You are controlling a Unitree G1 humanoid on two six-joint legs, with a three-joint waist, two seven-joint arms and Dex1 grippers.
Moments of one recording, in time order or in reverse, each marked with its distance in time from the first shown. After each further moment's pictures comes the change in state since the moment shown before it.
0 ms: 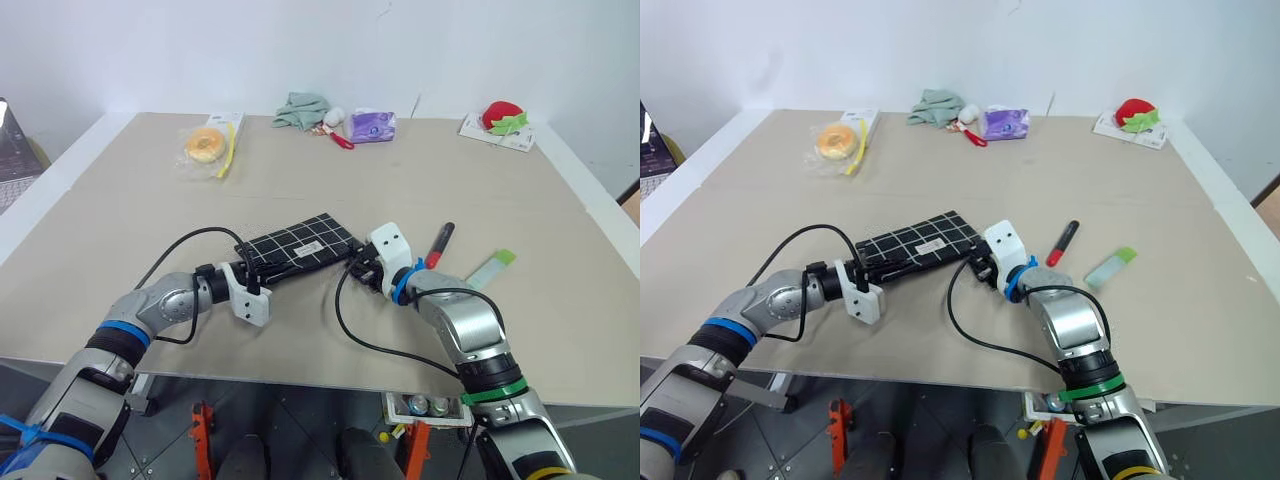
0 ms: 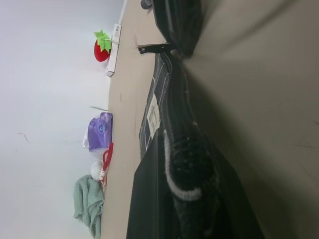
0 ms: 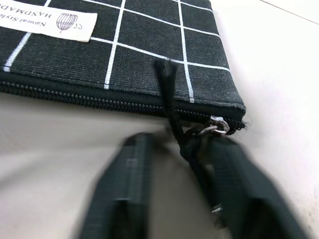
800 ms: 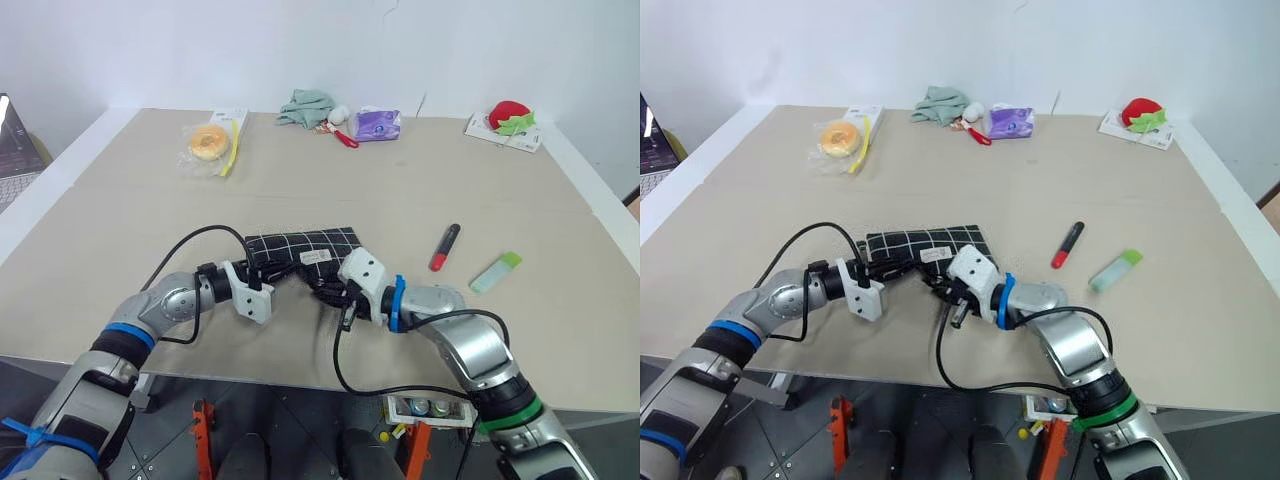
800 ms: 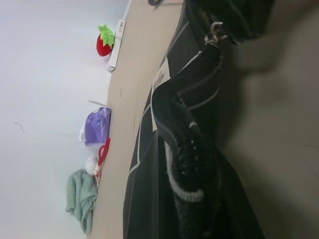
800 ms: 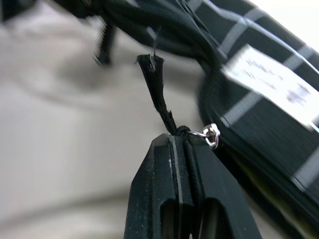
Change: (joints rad) left arm 0.013 -0.046 0.025 -0.010 -0.067 0.032 -0.057; right arm 0.058 -0.056 0.149 -0.203 0.057 -0.132 0.353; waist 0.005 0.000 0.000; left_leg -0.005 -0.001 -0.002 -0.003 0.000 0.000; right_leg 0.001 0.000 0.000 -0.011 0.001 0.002
